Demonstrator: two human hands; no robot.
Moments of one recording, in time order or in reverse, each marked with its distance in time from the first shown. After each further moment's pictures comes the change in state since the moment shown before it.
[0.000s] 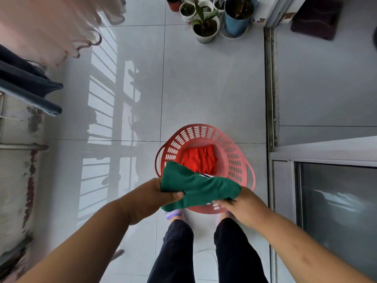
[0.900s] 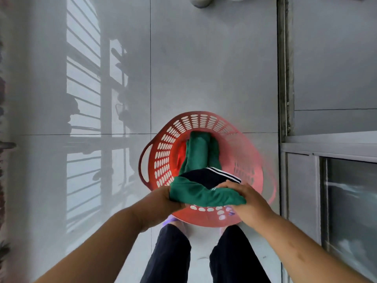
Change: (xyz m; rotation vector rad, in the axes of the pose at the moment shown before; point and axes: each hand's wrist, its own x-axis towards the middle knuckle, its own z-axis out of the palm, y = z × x) left_hand 0.140 -0.088 -0.017 0.204 0.018 -0.128; right_hand 0.104 0.079 0.032 0.060 -0.008 0.050
